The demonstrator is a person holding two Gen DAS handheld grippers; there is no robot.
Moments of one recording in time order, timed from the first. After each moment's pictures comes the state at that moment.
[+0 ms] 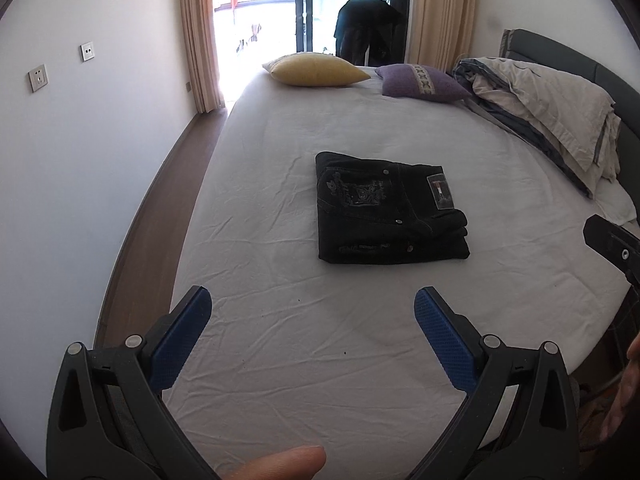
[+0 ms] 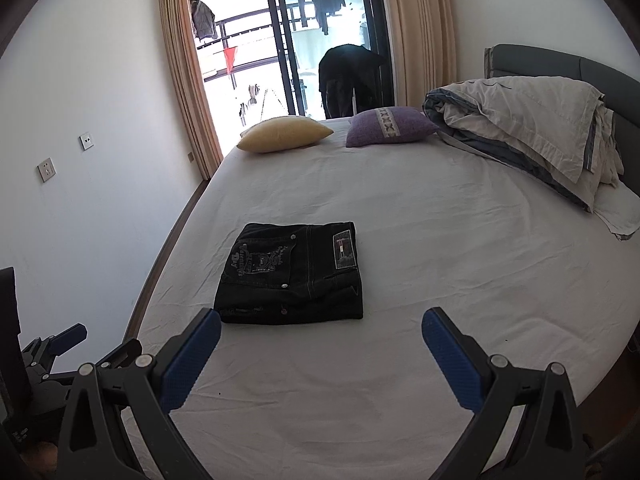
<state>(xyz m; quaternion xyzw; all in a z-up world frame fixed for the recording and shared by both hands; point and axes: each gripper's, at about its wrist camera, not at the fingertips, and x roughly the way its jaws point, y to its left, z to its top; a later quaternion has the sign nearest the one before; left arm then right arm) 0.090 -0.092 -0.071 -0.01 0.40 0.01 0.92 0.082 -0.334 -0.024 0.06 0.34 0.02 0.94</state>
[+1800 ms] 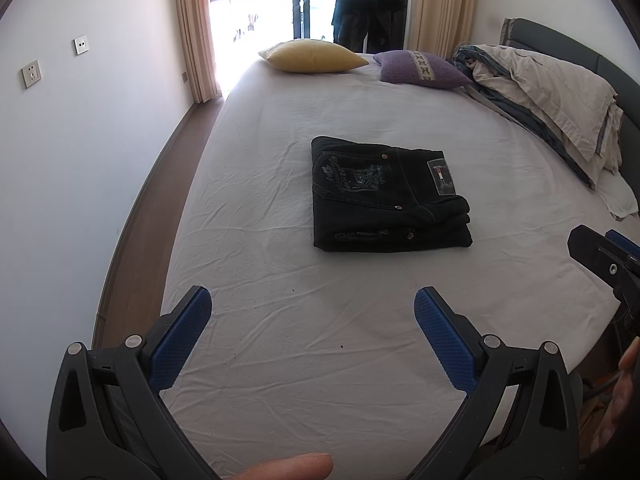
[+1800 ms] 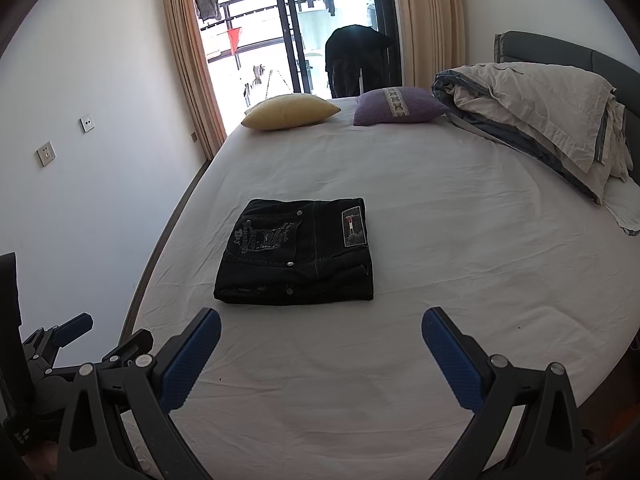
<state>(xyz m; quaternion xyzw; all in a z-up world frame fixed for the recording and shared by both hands) 0.097 -0.102 -0.087 -0.01 0.41 0.01 0.91 0.088 -0.326 -0.042 0.06 0.36 0.03 0.93</state>
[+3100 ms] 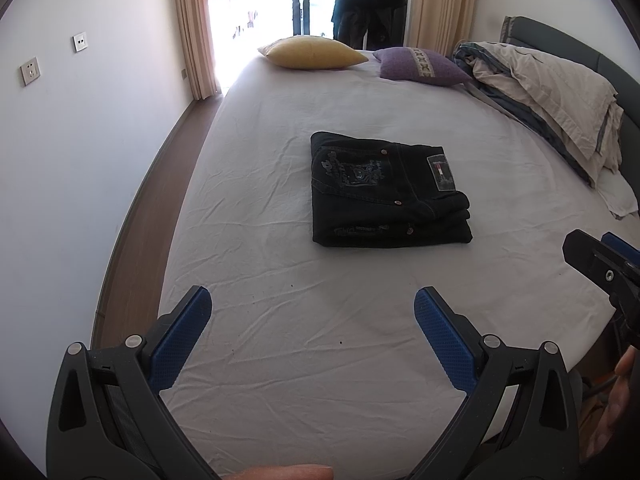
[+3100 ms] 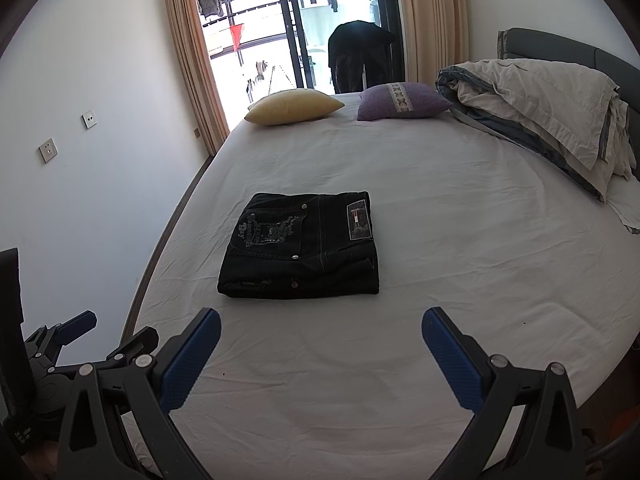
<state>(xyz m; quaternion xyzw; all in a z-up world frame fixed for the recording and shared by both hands) 0.095 -0.103 -0.092 -0.01 0.42 0.00 0.91 0.083 -0.320 -0.048 0.06 0.37 0.03 0.93</state>
